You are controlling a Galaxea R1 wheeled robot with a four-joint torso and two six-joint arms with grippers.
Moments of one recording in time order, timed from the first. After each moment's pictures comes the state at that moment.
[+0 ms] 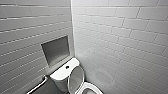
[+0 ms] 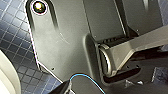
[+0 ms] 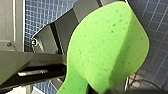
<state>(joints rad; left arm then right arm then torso) 1.46 3.07 -2.79 0.08 0.06 0.03 -1.54 2.67 -2.19 -0.09 0.11 0.39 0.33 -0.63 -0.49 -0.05</state>
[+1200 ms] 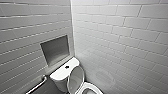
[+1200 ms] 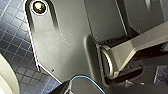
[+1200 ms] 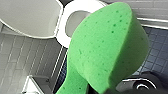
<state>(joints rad) 1.47 3.07 -2.79 0.08 0.05 0.03 -1.11 2.19 -1.56 0.11 0.13 0.19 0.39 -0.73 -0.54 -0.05</state>
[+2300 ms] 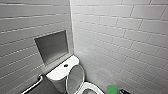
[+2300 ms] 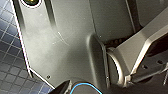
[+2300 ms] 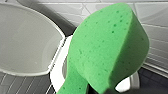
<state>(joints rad) 1.51 3.08 -2.79 0.08 0.05 0.03 -0.77 2.50 -1.95 0.12 -0.04 0.22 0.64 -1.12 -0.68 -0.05</state>
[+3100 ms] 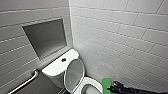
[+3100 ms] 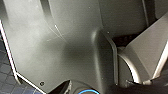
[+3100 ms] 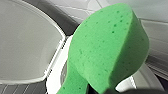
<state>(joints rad) 1.51 3.09 -2.79 0.08 0.05 0.03 -0.65 2.58 -1.98 0.12 -0.11 0.22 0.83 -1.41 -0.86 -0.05</state>
